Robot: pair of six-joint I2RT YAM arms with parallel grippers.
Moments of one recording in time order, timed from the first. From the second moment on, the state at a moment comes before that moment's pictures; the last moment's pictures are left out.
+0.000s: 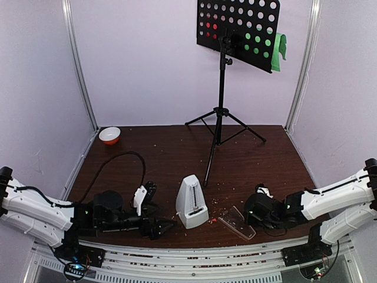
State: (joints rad) left arm -1.25 1.14 0.31 0.50 -0.08 -0.47; right arm 1.11 1.28 0.44 -0.27 0.48 1.17
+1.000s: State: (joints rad) left arm -1.25 1.18 0.30 0.50 -0.10 -0.47; right arm 1.20 1.36 0.48 -0.24 0.46 1.03
